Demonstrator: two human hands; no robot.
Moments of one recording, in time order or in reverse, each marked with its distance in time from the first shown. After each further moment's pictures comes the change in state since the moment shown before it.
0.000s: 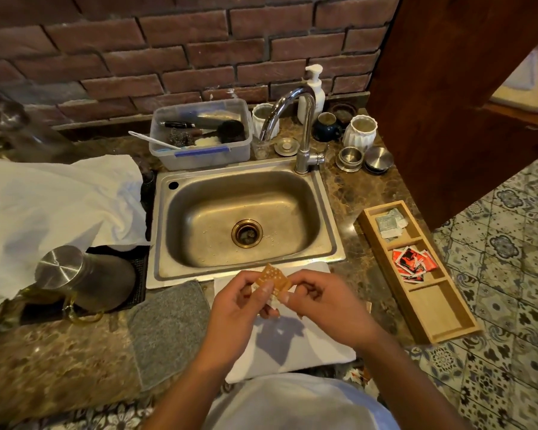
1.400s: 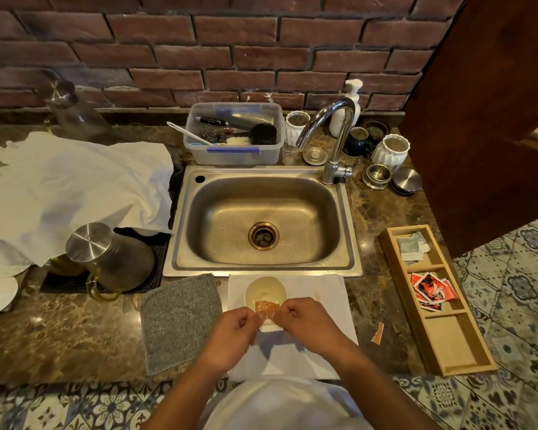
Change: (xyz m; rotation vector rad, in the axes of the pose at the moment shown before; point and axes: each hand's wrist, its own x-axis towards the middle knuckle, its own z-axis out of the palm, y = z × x) left_hand 0.000 -0.075 -0.038 0.298 0.007 -0.268; right_hand 0.036 0.049 0.057 -0.279 -0.127 0.315
